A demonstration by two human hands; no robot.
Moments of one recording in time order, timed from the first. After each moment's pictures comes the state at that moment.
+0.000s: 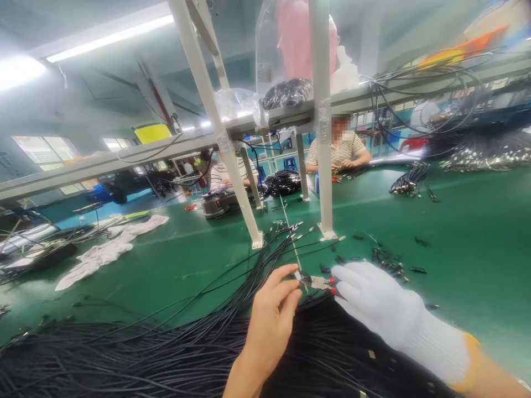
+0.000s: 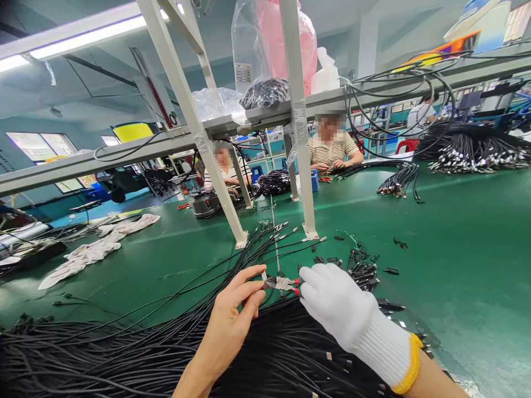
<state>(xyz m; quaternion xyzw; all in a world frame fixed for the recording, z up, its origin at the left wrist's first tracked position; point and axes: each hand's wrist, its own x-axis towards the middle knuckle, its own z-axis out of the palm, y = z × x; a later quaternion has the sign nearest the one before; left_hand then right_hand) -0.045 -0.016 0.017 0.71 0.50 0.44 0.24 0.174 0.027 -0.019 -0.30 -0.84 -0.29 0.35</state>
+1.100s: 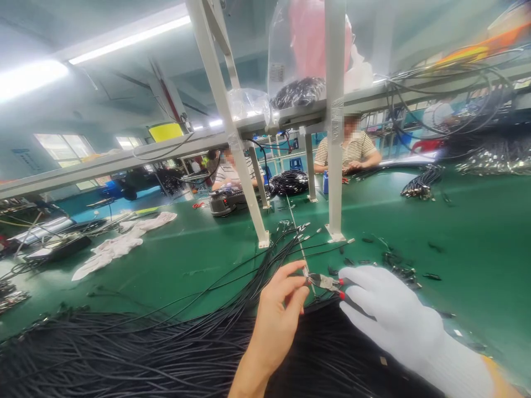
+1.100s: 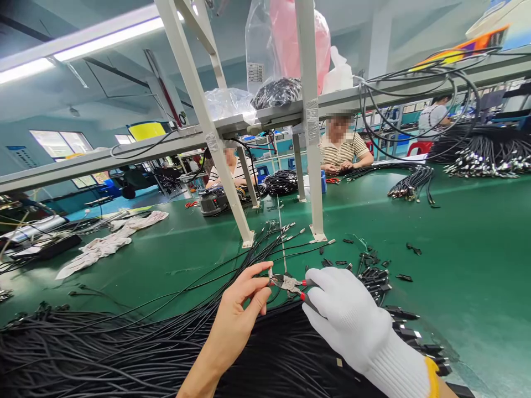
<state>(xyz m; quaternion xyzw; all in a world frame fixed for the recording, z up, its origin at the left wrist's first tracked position) -0.045 -0.016 0.023 0.66 0.48 0.48 0.32 0.164 0.015 -0.016 -0.30 -0.83 -0.20 0.42</state>
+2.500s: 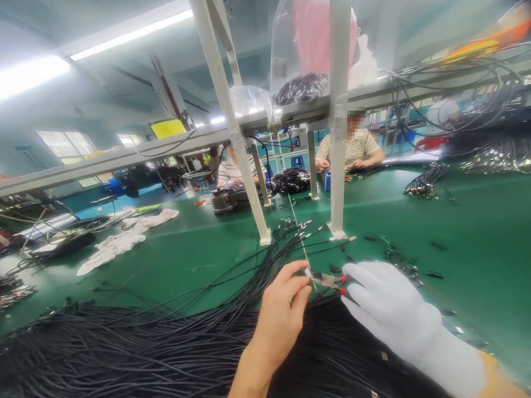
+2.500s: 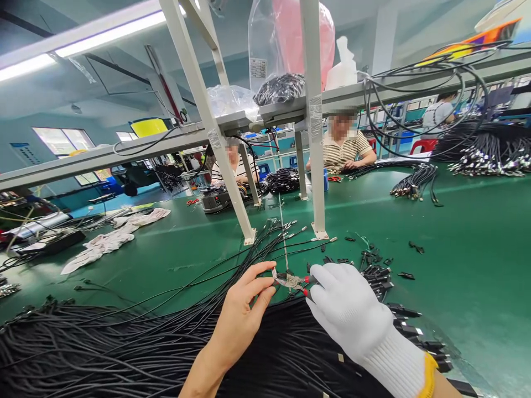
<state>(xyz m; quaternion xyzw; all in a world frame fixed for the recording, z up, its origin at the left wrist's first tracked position) -0.053 -0.011 0.012 0.76 0.47 0.43 0.16 0.162 0.018 -0.011 -0.31 -0.82 -0.28 0.41</state>
